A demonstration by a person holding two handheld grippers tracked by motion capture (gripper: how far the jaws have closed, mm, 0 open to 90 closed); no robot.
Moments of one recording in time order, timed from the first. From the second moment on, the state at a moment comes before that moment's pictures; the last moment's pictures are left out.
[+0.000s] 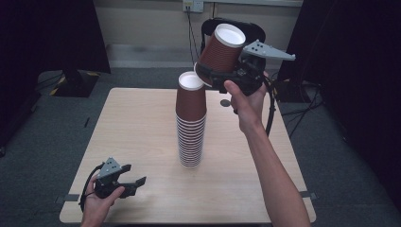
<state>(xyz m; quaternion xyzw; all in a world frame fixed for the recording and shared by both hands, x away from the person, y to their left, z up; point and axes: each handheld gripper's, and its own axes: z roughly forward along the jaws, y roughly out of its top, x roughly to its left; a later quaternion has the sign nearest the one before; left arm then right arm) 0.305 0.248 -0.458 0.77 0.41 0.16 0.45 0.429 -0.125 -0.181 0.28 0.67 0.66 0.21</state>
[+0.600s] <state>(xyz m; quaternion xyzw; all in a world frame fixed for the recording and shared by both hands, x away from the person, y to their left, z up) 0.303 0.240 -0.454 0.77 0.40 0.16 0.47 0.423 -0.180 -0.214 0.33 0.68 0.61 0.23</state>
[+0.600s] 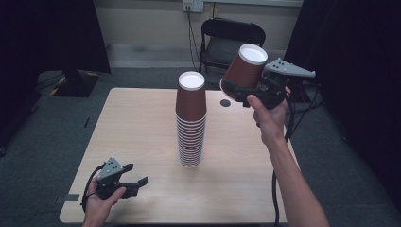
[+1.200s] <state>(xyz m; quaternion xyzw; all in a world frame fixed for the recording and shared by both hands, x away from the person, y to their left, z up) 0.300 0.226 -0.449 0.76 0.39 0.17 0.49 0.400 -0.189 -0.279 0.35 0.71 0.58 0.19</state>
